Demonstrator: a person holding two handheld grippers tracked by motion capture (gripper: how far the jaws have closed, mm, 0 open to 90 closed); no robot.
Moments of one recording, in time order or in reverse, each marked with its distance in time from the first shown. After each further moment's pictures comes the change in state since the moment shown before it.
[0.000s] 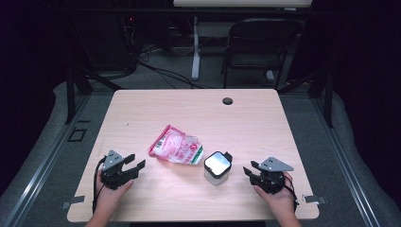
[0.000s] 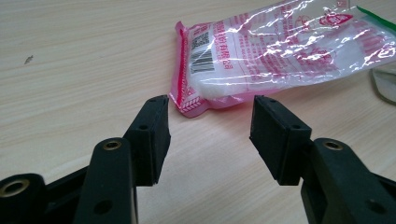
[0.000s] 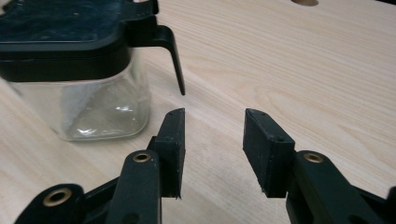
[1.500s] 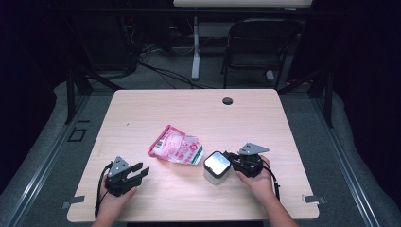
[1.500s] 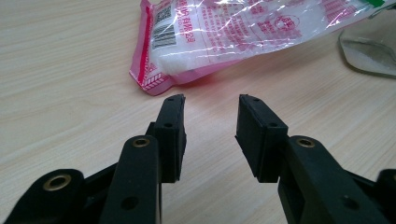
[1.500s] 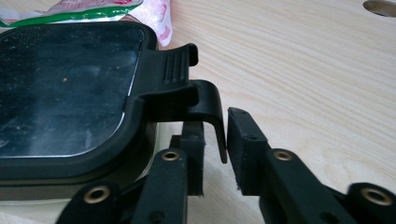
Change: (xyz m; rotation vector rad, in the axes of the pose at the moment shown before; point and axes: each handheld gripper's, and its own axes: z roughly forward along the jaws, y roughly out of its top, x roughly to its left) left arm -0.019 -0.009 -0.001 0.063 -0.062 0.044; right arm 0.010 0.033 0.065 0.033 0.139 -0.034
